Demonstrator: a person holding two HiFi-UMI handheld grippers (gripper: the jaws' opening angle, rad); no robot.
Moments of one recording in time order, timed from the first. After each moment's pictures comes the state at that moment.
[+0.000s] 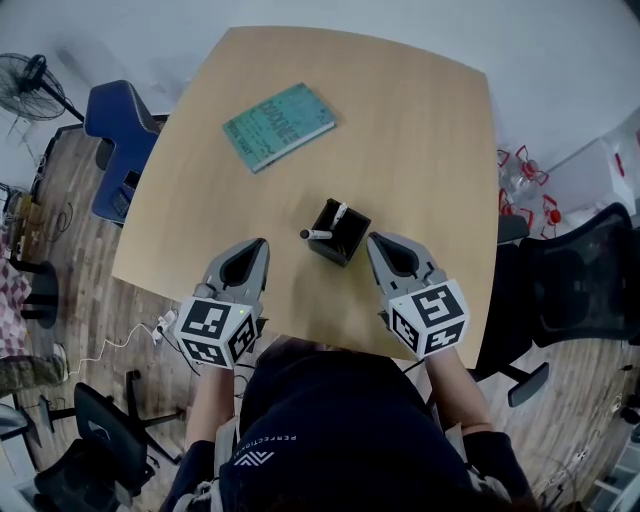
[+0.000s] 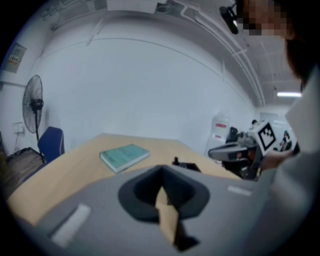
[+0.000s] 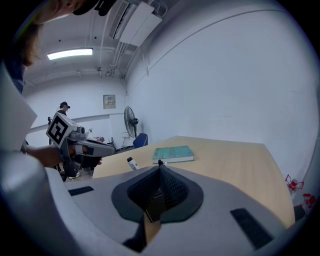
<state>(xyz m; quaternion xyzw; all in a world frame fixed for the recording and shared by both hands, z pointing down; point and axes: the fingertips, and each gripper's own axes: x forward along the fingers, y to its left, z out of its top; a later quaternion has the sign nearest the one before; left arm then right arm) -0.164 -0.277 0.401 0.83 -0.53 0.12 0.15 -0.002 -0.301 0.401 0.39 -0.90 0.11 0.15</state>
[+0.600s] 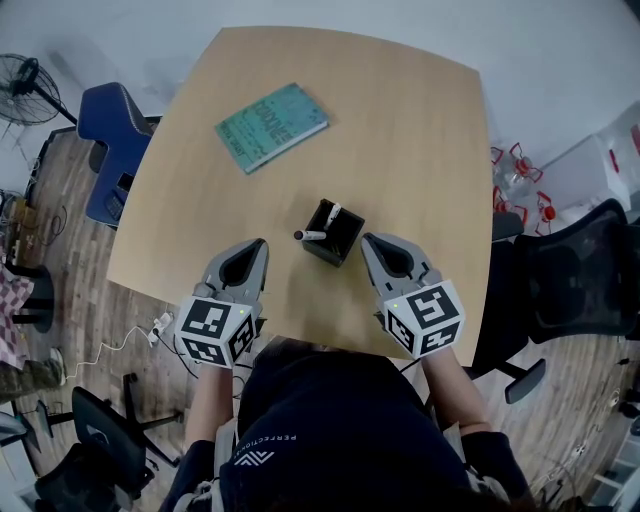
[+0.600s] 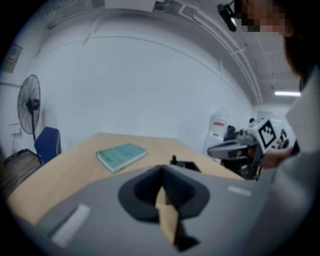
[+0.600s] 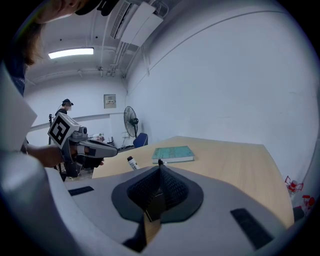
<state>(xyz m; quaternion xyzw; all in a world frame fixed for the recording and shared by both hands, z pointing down) -0.156 -0.281 0.406 0.83 -0.52 0.13 0.15 -0.001 -0.300 0.401 0.39 -0.90 0.11 0.15</state>
